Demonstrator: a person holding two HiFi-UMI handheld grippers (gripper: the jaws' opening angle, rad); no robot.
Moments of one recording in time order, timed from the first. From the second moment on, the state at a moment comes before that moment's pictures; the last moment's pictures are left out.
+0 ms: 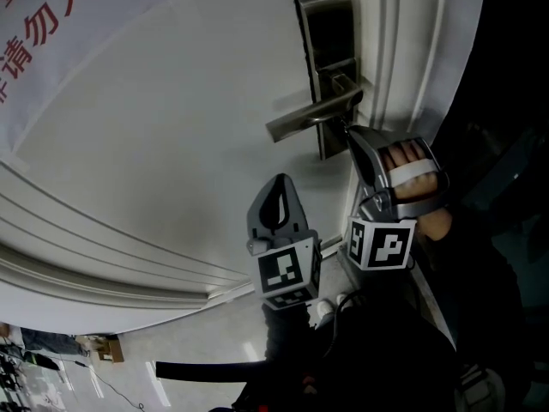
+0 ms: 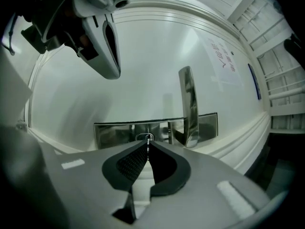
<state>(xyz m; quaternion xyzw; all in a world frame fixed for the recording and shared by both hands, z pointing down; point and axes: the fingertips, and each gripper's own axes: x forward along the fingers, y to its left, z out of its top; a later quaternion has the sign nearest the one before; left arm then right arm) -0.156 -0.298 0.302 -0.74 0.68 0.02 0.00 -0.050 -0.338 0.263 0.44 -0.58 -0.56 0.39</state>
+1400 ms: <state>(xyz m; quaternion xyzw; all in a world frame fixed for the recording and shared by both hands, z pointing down) -0.163 -0.298 0.310 -0.74 0.68 0.03 -0.01 -0.051 -0.339 0.264 0.43 -0.58 -0.57 0.39</state>
